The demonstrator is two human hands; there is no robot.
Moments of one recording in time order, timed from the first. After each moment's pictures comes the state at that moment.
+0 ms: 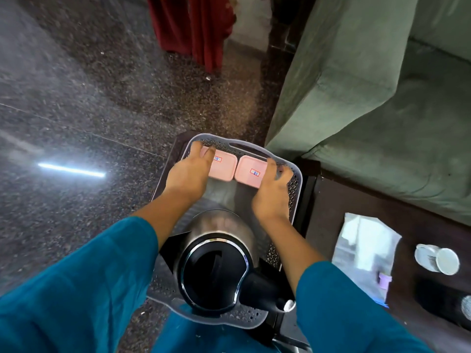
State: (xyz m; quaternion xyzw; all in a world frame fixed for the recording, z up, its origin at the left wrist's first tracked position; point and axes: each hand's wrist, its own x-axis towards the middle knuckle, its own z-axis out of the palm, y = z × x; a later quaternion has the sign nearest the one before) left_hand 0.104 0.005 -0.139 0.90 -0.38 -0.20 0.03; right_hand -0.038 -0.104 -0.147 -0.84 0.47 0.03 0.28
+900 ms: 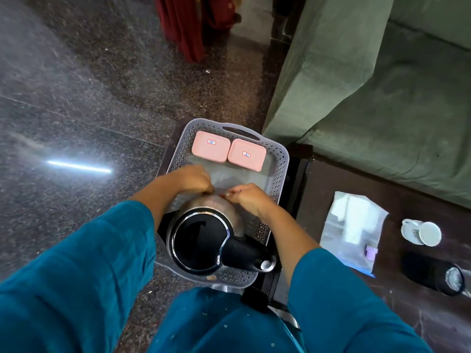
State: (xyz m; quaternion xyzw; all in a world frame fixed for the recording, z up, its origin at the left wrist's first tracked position) left_hand 0.070 0.020 -0.102 0.80 -0.30 -0.52 0.02; right_hand -0.071 -0.077 -0.140 -0.64 0.39 0.22 0.62
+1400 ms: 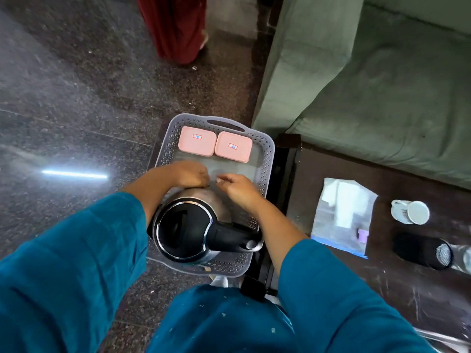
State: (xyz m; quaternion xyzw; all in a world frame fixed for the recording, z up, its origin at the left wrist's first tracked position) left_hand 0.059 0.004 -0.089 0.77 -0.37 -0.52 -0.02; right_hand -0.076 -0.072 -0.135 -0.66 0.41 0.16 0.61
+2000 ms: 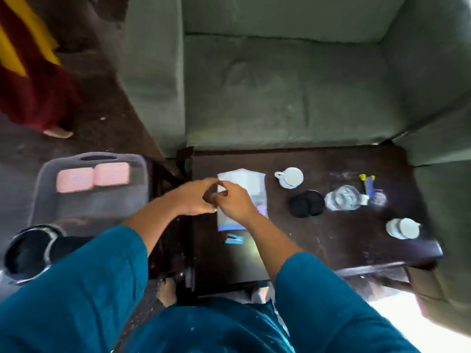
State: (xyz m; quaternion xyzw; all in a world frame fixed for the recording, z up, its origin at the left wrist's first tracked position) left_hand -0.190 -0.139 -0.027 0.70 -0.56 -0.44 0.06; right_hand -0.320 -0.187 -0.038 -0.72 0.49 0.01 0.50
